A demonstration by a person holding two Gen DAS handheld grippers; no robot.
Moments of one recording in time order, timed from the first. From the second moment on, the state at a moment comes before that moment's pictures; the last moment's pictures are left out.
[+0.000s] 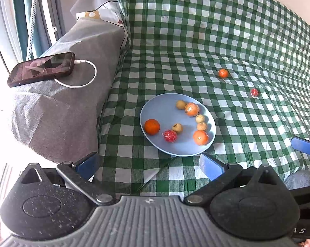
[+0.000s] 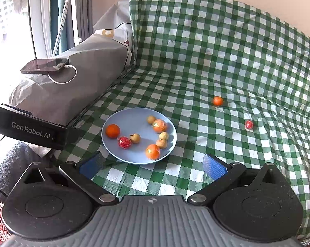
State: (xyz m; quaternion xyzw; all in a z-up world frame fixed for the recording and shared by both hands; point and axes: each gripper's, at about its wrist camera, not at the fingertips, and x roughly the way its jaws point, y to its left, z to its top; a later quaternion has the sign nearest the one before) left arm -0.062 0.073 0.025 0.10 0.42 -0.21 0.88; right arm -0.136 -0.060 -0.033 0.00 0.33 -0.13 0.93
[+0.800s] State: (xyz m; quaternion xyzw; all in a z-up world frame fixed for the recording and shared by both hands) left arm -0.050 0.053 0.020 0.13 0.44 -0.22 0.86; right arm -0.129 -0.071 -0.046 0.03 0.33 -0.15 0.93
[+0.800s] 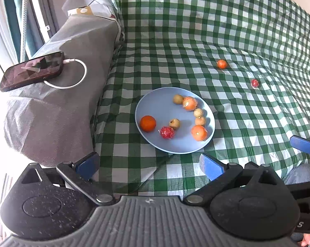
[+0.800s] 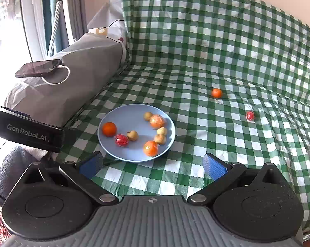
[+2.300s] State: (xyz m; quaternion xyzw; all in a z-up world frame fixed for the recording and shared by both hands) left arm 0.222 -0.373 -0.136 0.20 0.45 -0.33 0.80; right arm 0.035 -0.444 -0.205 0.12 0.29 -0.34 0.89
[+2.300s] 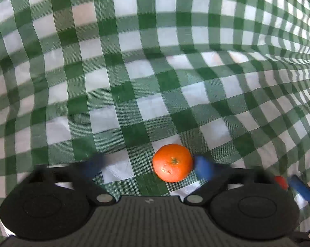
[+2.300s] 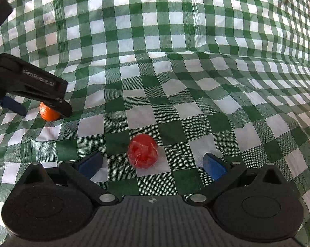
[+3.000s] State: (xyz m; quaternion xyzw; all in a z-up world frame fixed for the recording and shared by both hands) left arm 0.059 -0.182 -0.008 0.20 0.45 -0.32 0.81; right arm -0.092 -0.307 -0.089 0.13 0.27 -0.29 0.91
